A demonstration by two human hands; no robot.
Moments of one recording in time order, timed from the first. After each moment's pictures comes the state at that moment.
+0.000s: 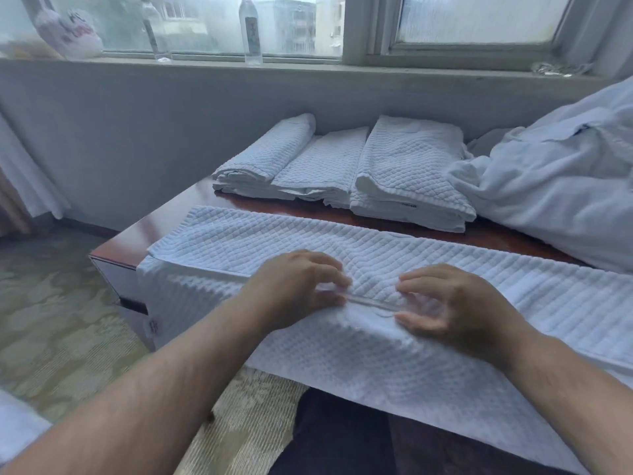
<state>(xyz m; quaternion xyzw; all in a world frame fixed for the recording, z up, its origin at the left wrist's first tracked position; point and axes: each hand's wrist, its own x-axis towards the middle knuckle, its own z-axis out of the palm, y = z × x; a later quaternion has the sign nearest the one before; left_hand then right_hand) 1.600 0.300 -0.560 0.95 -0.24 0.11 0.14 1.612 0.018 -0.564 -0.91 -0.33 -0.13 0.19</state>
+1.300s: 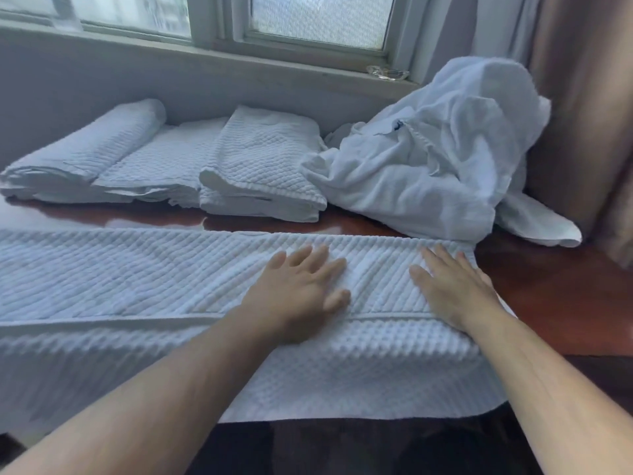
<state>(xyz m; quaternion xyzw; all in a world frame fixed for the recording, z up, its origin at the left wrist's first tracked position) 1.636 0.107 -0.577 0.95 -0.30 0.01 0.09 1.615 -0.173 -0.574 -0.99 0.14 0.01 0.07</state>
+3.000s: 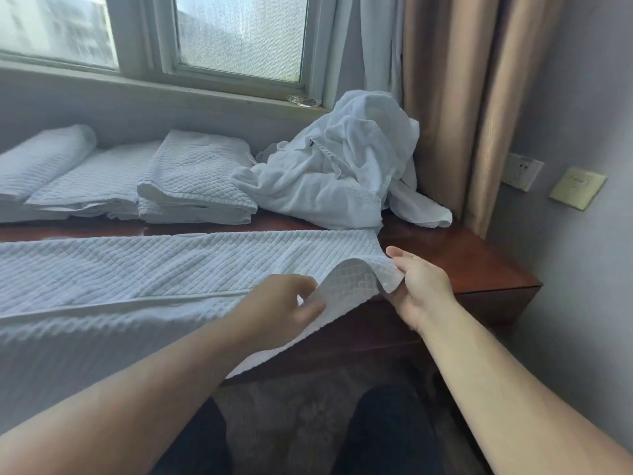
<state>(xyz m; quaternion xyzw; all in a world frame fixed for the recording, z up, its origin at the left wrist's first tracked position) 1.539 0.069 -0.553 0.86 -0.37 -0.03 0.35 1.491 -0.161 -0.527 -0.54 0.27 -0.20 0.77</state>
